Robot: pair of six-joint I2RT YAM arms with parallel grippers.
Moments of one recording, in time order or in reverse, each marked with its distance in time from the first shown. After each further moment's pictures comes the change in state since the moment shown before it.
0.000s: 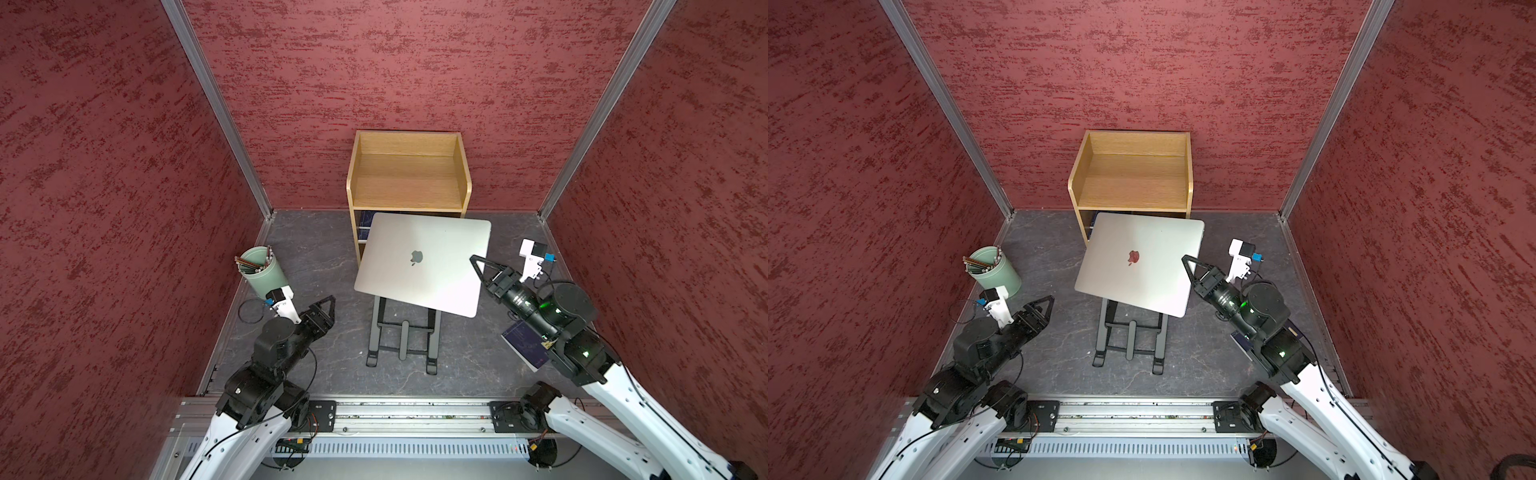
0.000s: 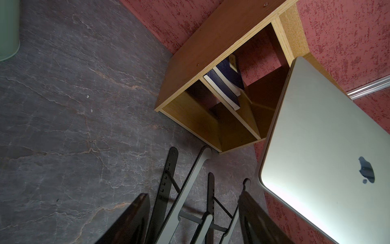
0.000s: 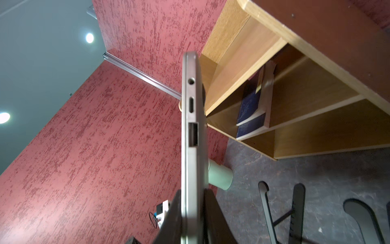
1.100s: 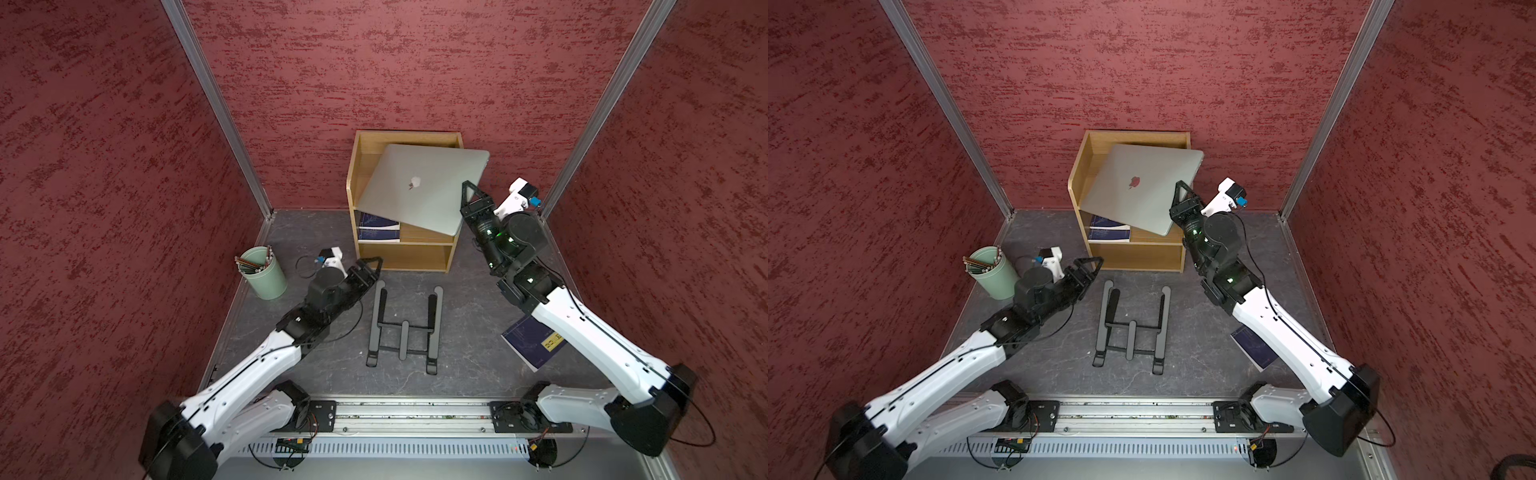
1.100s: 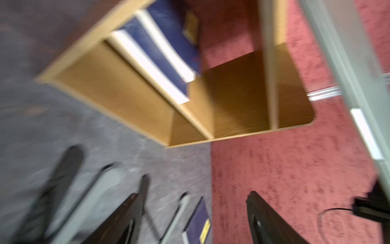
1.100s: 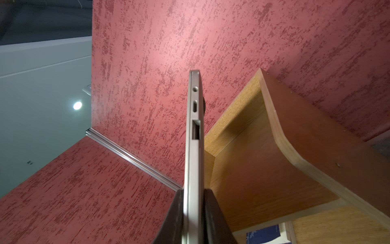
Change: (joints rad) left arm -0.149 0.772 0.249 0.671 0.108 -0.265; right arm 0.000 0.592 0.471 0.254 0.422 -0.131
